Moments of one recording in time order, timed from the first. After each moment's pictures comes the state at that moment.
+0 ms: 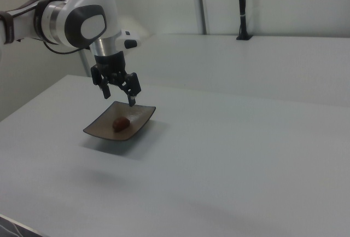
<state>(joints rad) 0.08 -0.01 0.02 -1.80 0.10 1.81 -0.01</state>
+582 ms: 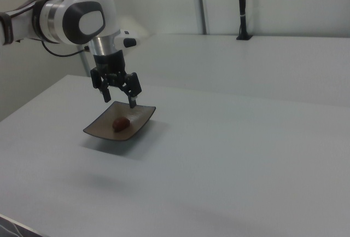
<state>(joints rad) 0.08 -0.01 0.02 -1.78 0.03 1.74 -0.01</state>
